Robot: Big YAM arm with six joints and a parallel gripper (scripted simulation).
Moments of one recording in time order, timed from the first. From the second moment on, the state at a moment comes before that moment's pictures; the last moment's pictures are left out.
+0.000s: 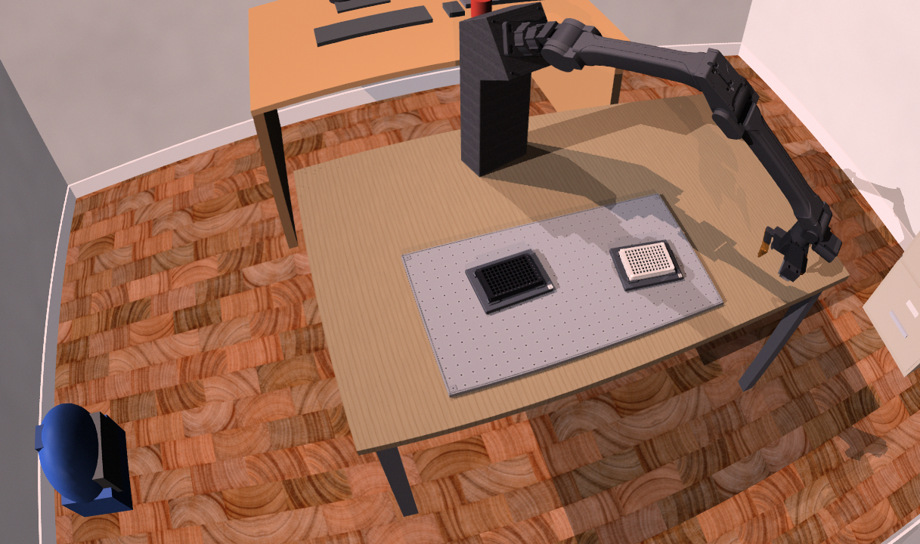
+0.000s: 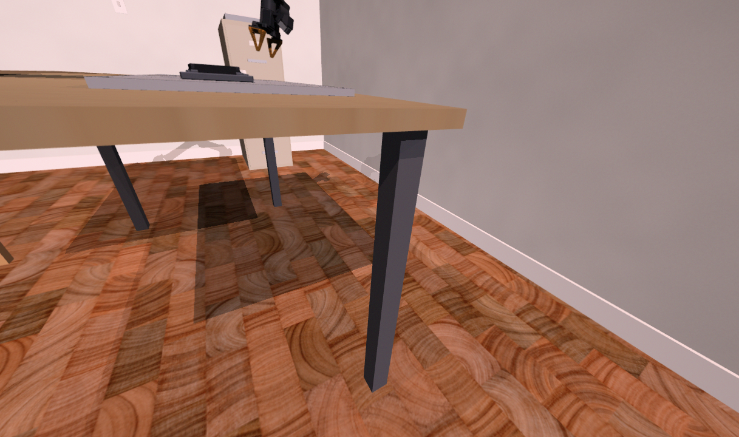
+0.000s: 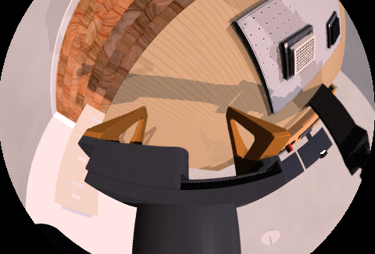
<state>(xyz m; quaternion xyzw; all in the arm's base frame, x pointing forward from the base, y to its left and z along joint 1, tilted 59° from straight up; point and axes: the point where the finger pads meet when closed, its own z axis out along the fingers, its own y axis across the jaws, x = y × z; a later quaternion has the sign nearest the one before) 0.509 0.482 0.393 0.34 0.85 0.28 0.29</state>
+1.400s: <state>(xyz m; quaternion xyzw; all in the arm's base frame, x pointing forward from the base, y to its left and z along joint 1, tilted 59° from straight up) 0.524 0.315 0.351 0.25 0.92 0.14 0.28</state>
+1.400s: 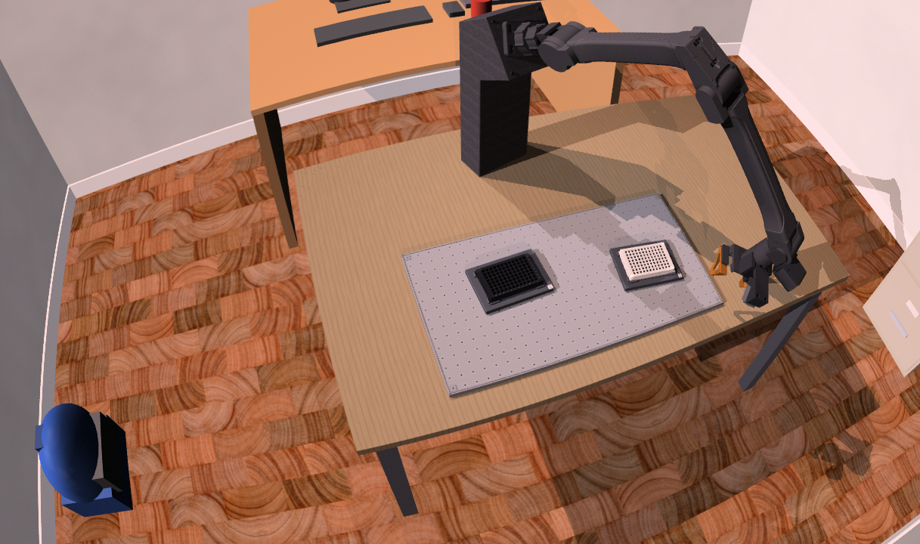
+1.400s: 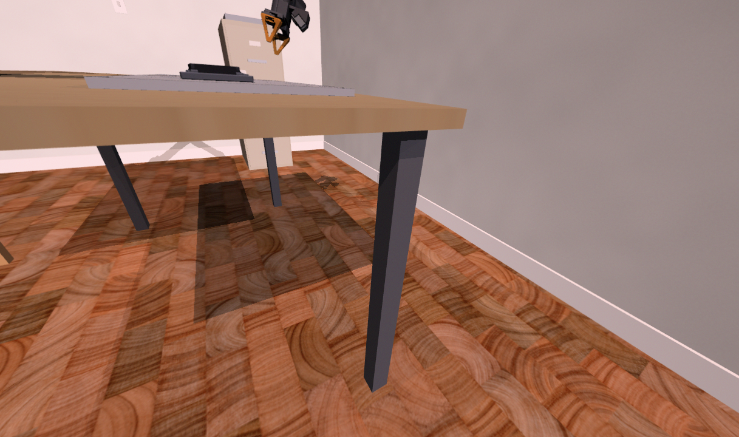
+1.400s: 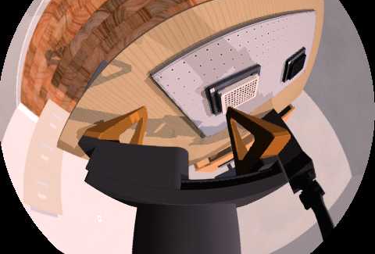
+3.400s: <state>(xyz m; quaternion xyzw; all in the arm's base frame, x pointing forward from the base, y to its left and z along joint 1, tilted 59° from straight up) 0.428 0.079 0.270 0.09 0.98 0.01 0.16</state>
